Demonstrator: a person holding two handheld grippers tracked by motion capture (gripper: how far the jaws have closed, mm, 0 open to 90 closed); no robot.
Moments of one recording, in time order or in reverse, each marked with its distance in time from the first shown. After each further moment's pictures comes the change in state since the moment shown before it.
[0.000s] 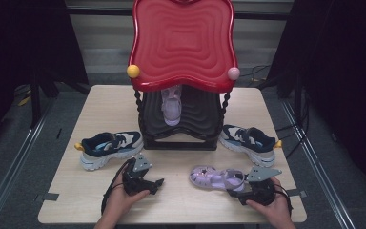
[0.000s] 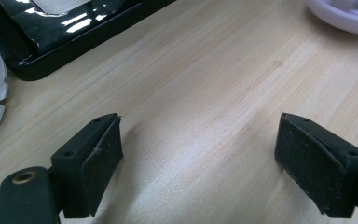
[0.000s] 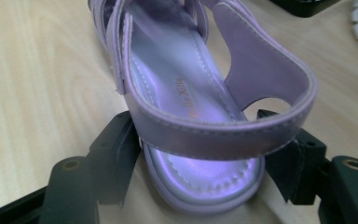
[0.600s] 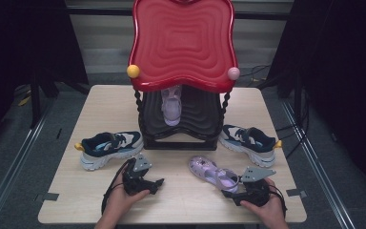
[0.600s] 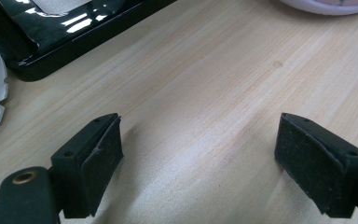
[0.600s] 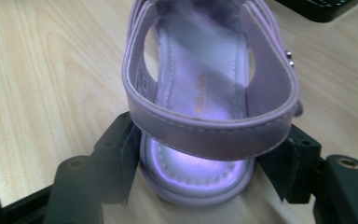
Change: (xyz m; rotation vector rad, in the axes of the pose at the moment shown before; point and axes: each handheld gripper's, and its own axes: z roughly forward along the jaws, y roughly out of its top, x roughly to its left) left arm 0.000 0.000 0.000 -0.003 0.001 -0.004; right arm 0.012 0.007 0.010 0.006 0.021 0.025
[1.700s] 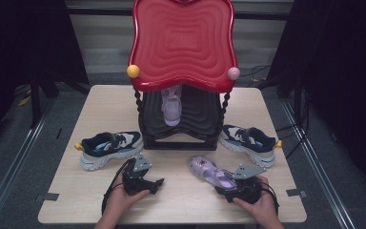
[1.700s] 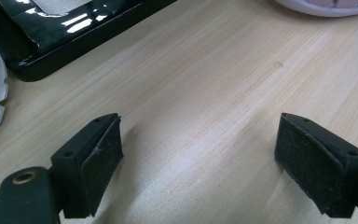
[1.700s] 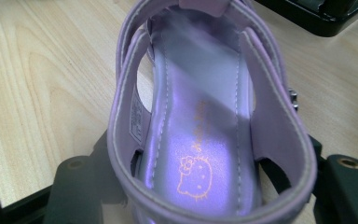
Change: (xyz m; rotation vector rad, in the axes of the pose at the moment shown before) left arm 0.000 0.000 0.000 -0.002 -0.002 -0.004; right arm 0.008 0.013 0.017 0.003 -0.045 0.019
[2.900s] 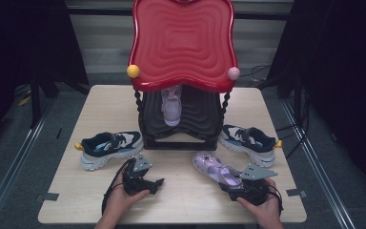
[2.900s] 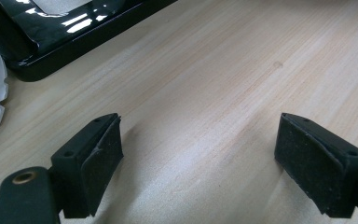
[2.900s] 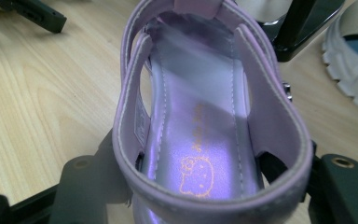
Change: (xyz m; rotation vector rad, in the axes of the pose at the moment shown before) left arm 0.000 0.000 0.000 0.004 0.000 0.006; right arm 0.006 0.004 -0.023 -0.099 -0.077 0.046
